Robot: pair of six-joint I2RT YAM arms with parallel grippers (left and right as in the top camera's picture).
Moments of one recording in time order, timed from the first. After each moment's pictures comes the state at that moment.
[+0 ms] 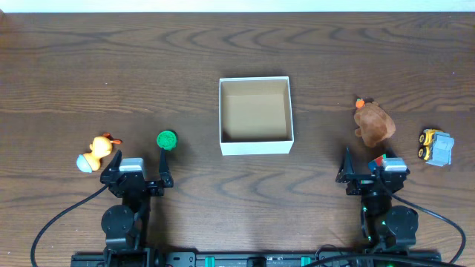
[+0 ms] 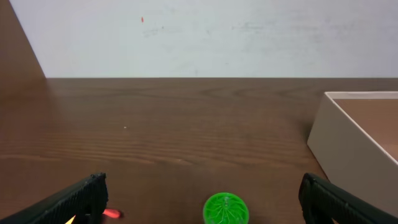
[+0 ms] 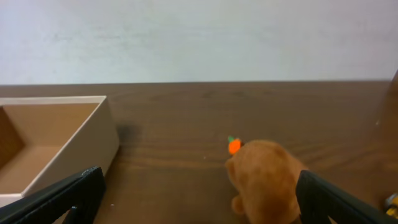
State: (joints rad) left arm 0.03 0.02 0.02 -0.11 0.01 0.00; right arm 0.05 0.03 0.01 -0.07 0.02 0.11
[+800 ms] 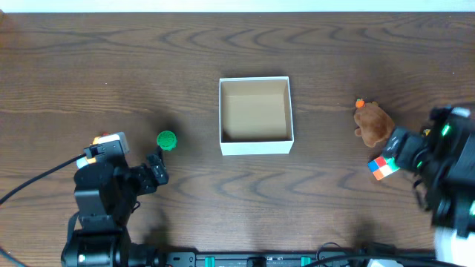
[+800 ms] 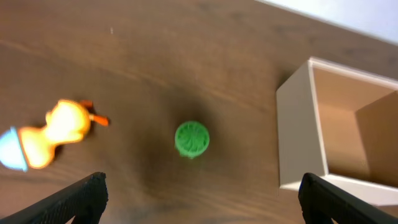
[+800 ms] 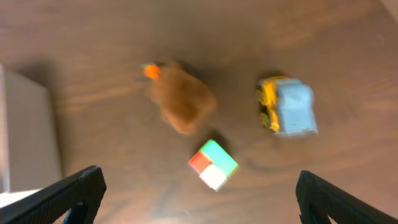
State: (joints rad) left arm 0.03 0.55 0.69 -0.77 0.05 -0.25; right arm -0.18 0.92 1.12 -1.05 0.11 0.16
